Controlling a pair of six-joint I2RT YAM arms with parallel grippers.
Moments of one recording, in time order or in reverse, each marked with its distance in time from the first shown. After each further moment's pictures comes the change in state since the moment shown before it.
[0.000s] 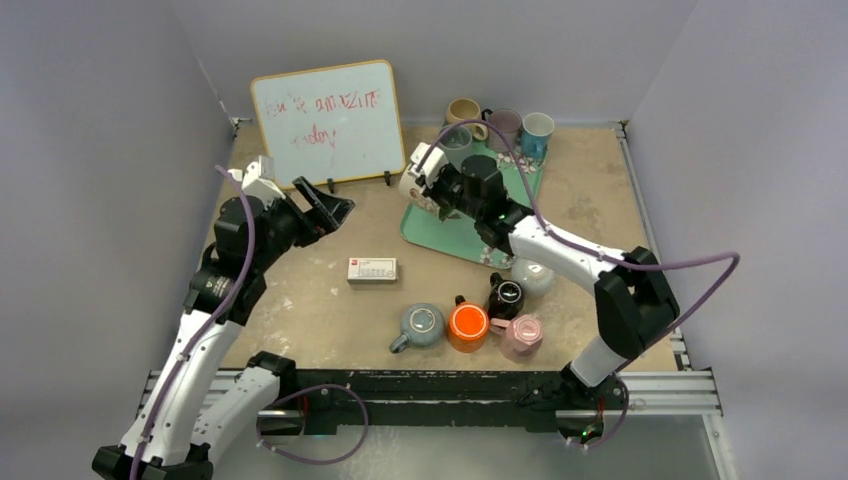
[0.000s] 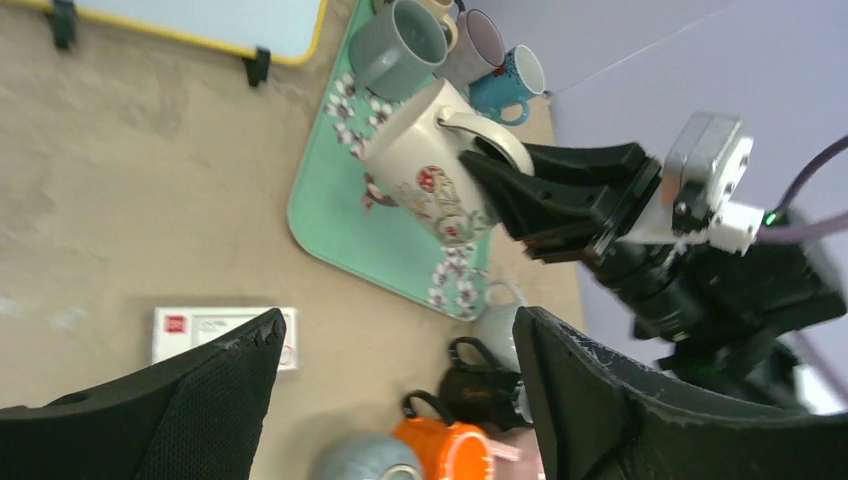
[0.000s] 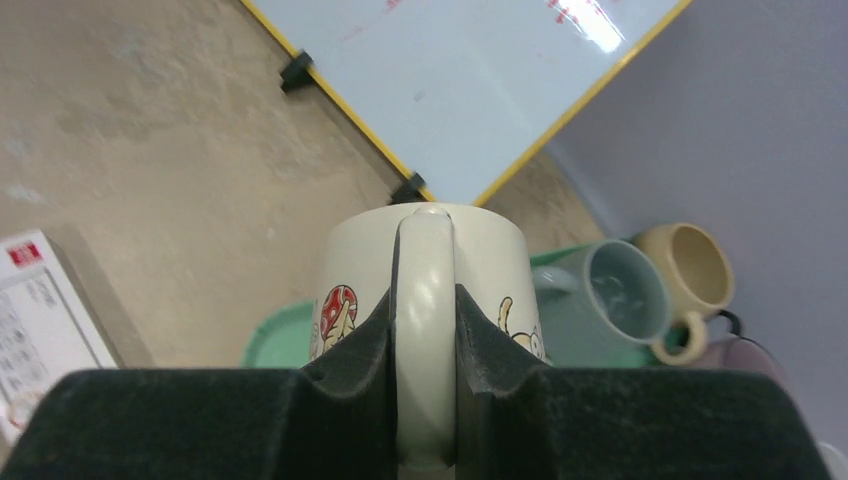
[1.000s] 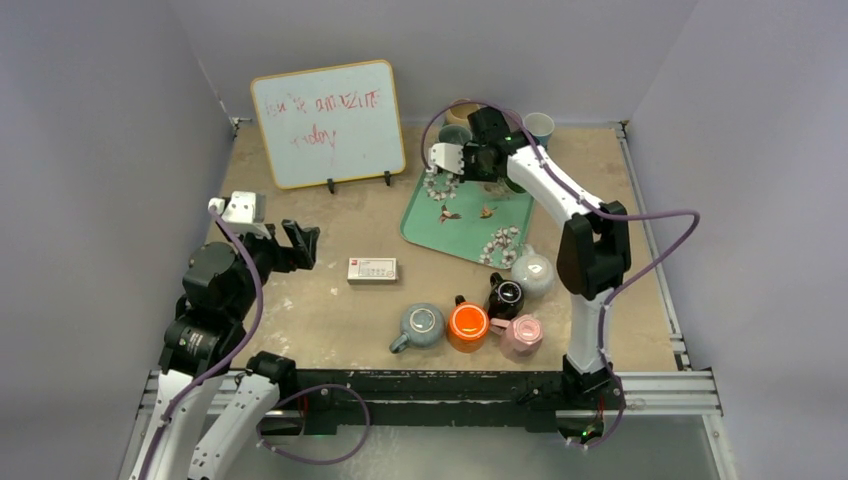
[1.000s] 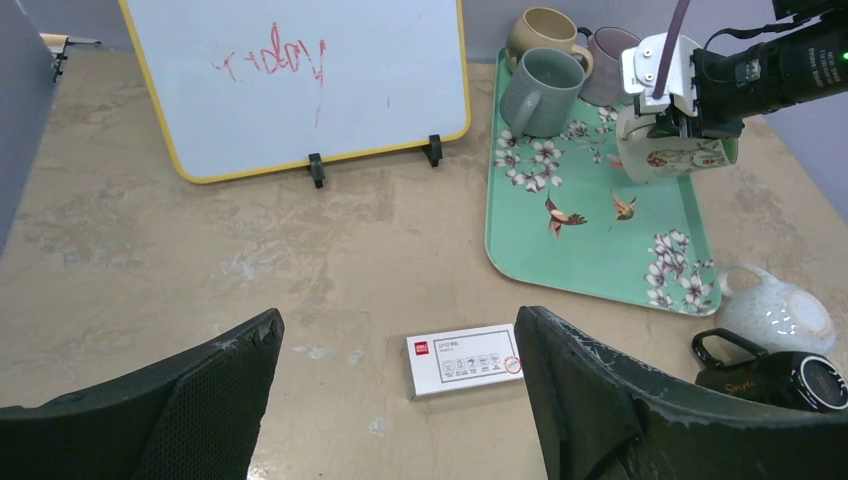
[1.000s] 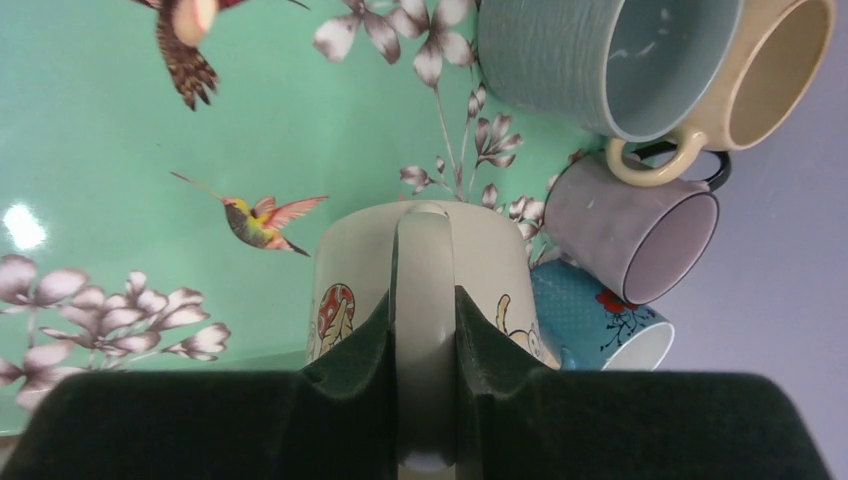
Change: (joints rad) left arm 0.000 -0.272 -0.035 -0.122 -0.190 0.645; right arm -0.252 0.383 0.694 -1.100 0.114 -0.772
